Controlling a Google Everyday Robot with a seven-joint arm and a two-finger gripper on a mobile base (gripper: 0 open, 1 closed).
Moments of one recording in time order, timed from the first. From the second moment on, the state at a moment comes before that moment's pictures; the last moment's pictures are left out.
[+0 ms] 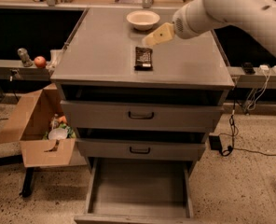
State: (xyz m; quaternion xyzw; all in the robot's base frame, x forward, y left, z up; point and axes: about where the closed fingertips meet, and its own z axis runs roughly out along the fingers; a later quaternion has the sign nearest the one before) arm 0.732 -0.127 0.935 -0.24 0.87 0.08 0.43
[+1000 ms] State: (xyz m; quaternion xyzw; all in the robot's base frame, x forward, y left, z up) arm 0.765 -0.047 0.875 -0.13 0.91 0.07 0.38
